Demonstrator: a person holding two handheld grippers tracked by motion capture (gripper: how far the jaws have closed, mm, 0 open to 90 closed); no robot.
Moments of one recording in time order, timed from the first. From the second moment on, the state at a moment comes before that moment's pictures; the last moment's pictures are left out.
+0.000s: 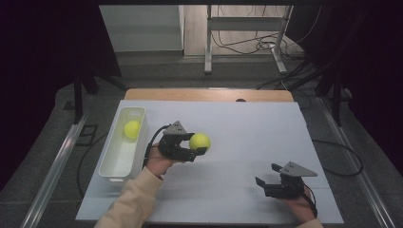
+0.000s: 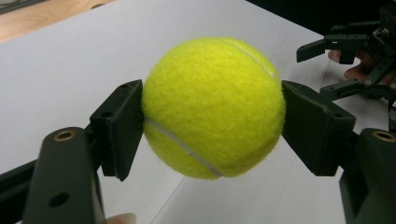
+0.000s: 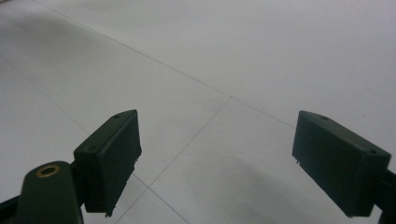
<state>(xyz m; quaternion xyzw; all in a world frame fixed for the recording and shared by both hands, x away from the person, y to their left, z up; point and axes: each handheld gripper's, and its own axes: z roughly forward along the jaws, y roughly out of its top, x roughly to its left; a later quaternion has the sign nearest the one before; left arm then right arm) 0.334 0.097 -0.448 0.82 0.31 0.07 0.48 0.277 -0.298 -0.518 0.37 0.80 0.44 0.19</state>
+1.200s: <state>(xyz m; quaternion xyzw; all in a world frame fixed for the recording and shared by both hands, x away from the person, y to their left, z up) 0.325 0.130 -0.431 0.79 0.34 0.11 0.49 0.270 -0.301 -0.517 0.36 0.80 0.44 0.20</state>
